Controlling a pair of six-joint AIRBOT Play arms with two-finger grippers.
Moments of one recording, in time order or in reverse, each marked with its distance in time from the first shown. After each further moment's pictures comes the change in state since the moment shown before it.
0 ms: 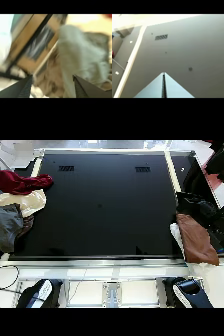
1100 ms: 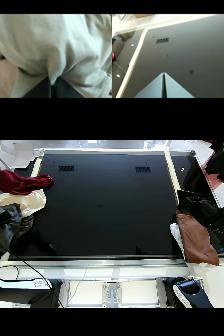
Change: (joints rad) left arm 0.173 -0.638 0.103 -0.318 0.242 -0.013; right arm 0.000 0.000 0.000 0.005 -0.019 0.000
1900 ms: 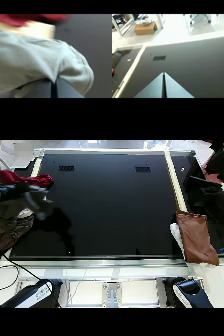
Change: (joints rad) left arm -0.459 0.394 0.011 -0.360 -0.071 0.096; right arm 0.000 0.000 0.110 -0.066 -0.044 -0.043
